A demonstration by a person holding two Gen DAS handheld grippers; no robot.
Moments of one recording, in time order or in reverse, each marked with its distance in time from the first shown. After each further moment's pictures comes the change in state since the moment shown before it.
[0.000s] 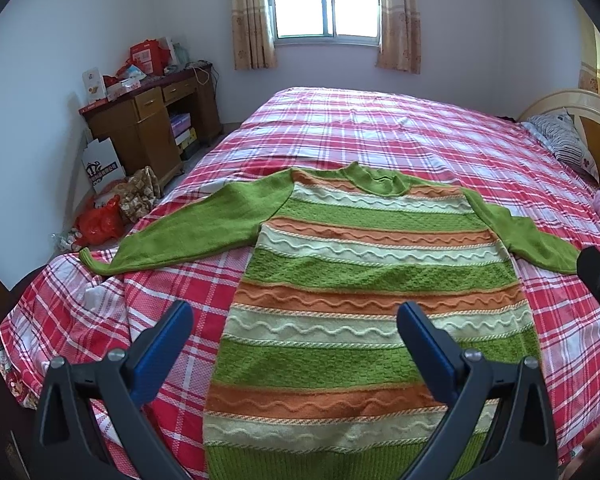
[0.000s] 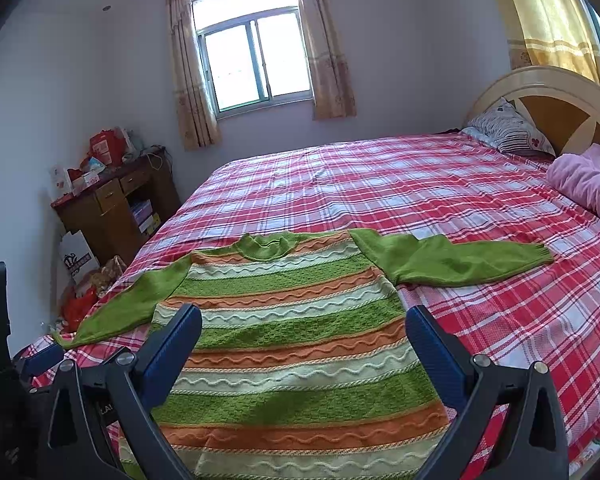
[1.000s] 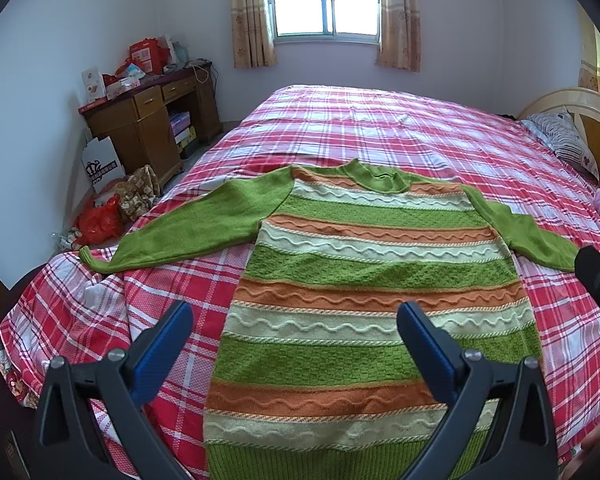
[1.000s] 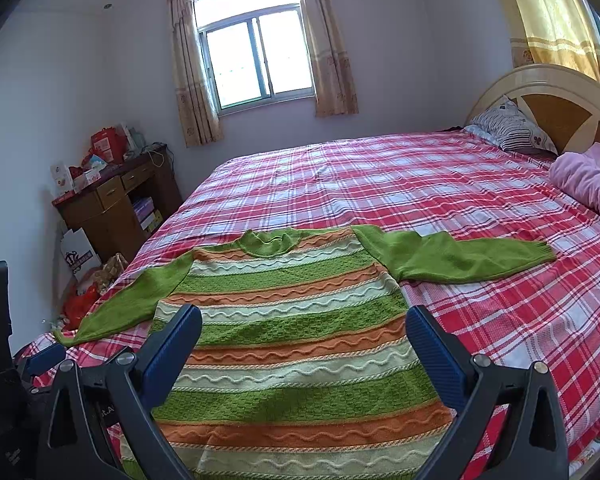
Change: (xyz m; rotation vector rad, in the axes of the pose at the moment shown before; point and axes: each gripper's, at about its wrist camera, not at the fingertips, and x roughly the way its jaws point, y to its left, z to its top) left arm -0.001 0.002 -0.001 -0.002 0.002 -0.003; right arm 0.002 0.004 -0.001 -0.006 0.009 0.004
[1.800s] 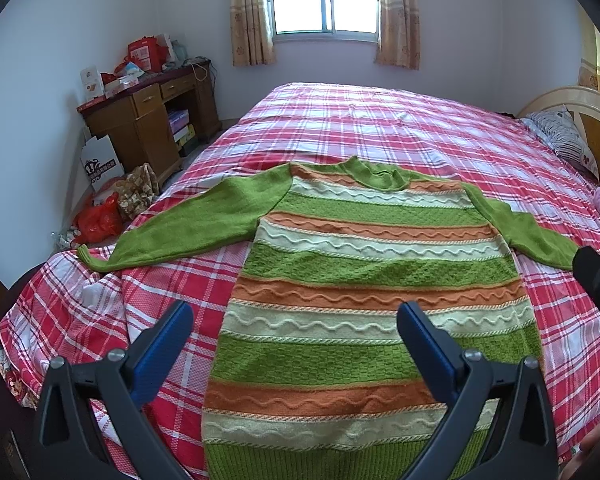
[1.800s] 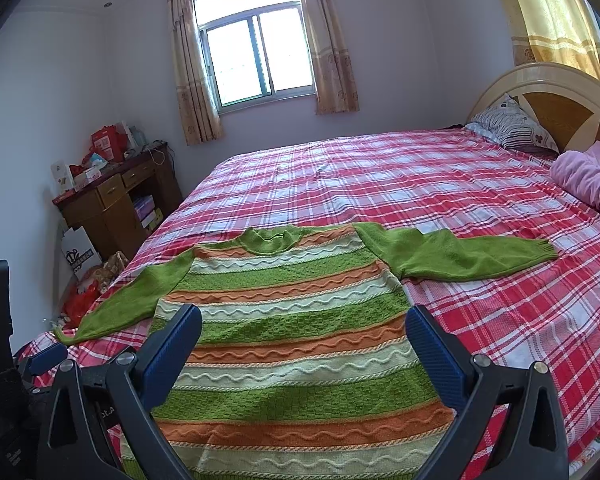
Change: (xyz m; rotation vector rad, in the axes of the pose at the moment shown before) left arm 0.002 -0.001 -0.003 0.007 0.004 0.002; right arm 0.001 0.002 -0.003 -0.001 0.006 0.002
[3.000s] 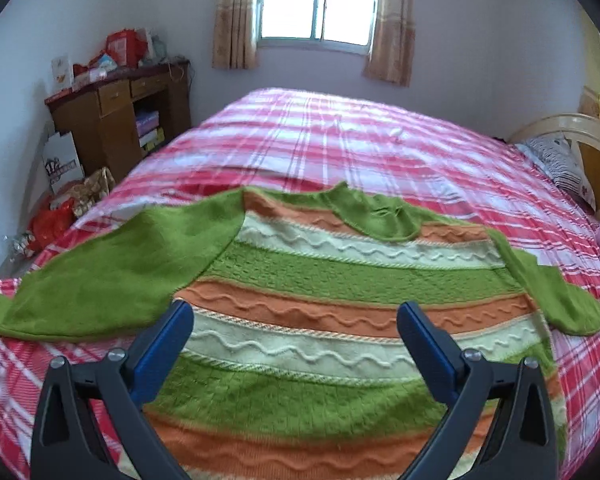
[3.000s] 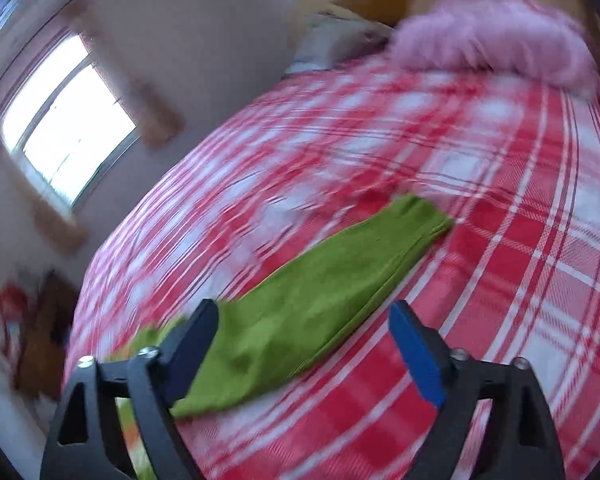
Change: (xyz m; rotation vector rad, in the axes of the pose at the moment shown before) left arm 0.155 -0.028 0.059 -0.054 -0.020 -0.110; right arm 0.148 -0.387 0.042 0.723 0.064 -0.306
